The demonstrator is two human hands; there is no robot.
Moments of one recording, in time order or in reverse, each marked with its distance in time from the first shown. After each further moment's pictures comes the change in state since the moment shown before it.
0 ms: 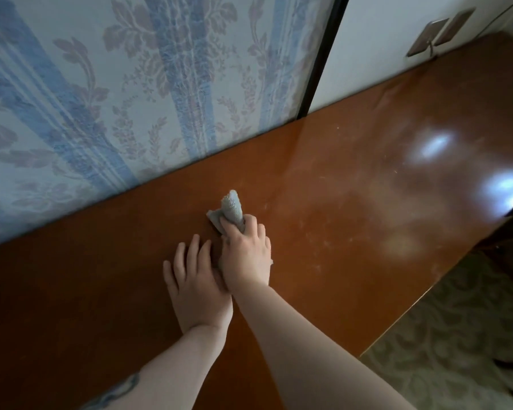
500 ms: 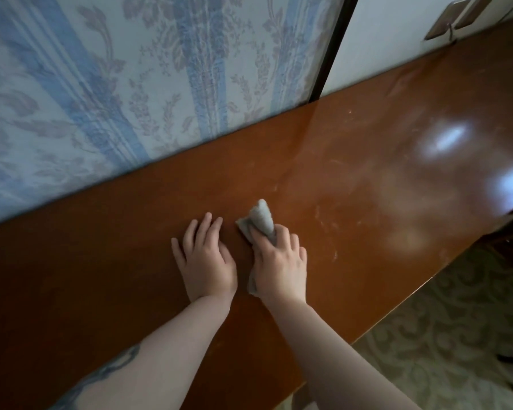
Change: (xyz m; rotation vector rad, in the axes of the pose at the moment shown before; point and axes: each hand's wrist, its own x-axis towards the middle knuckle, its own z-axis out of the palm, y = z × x) left_hand 0.003 -0.002 -0.005 -0.177 -0.022 -0.039; right_hand -0.060 0.044 -0.010 -0.139 0.067 -0.068
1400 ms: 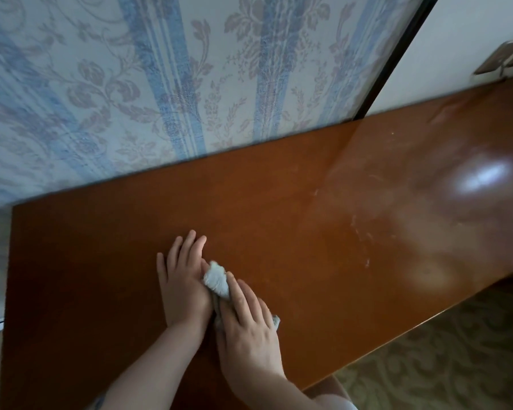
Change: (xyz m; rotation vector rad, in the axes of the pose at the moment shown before) left_hand -0.036 -0.090 -0.049 0.072 0.034 -0.069; right_hand -0.115 -0.070 0.005 0.058 -0.211 -0.399
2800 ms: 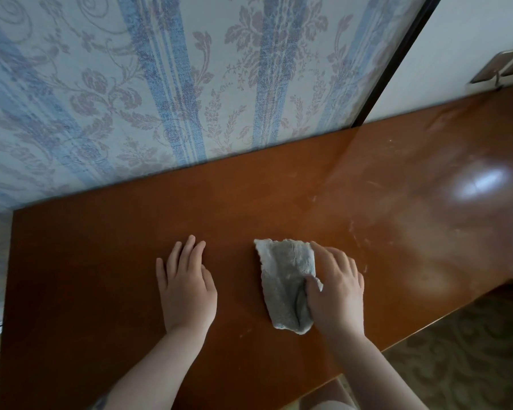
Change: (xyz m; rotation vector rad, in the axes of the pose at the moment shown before) left_hand -0.002 0.002 0.001 0.076 0.014 -0.004; right_hand 0.036 0.091 -0.080 0.078 0.121 0.496
